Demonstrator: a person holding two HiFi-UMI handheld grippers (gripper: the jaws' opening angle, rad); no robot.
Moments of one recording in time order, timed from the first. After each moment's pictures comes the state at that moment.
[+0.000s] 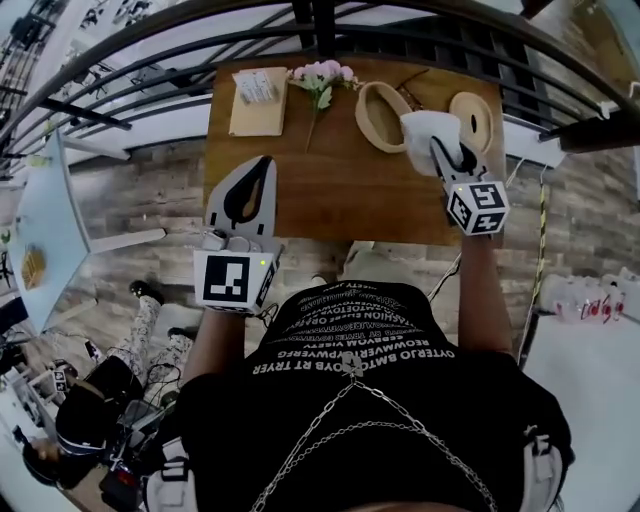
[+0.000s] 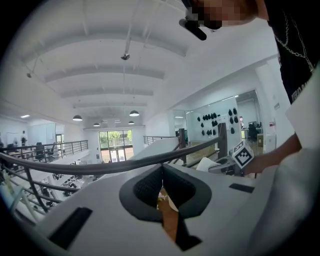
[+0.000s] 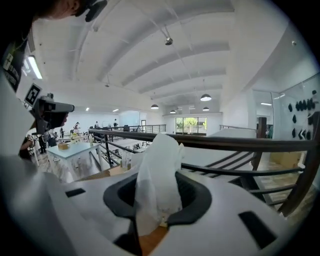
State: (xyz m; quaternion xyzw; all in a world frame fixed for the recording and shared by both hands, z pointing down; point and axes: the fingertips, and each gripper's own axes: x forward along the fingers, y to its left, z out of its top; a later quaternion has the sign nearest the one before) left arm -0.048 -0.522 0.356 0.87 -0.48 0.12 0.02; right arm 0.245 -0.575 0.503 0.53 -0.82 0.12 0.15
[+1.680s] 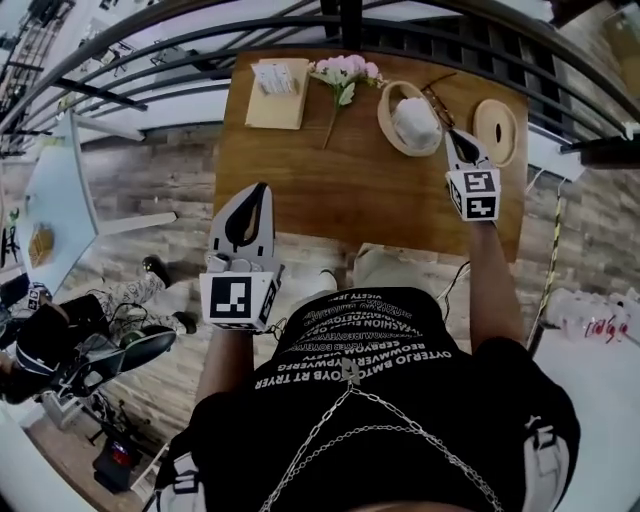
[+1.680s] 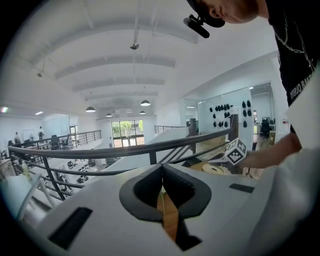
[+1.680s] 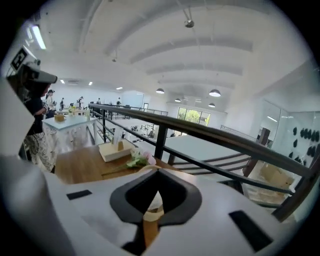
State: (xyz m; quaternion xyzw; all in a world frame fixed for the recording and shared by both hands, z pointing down) left arm -0.090 -0.495 0.396 0.82 -0.54 0.17 0.07; right arm 0.240 -0.614 0.570 0.53 -0.80 0.08 0.28
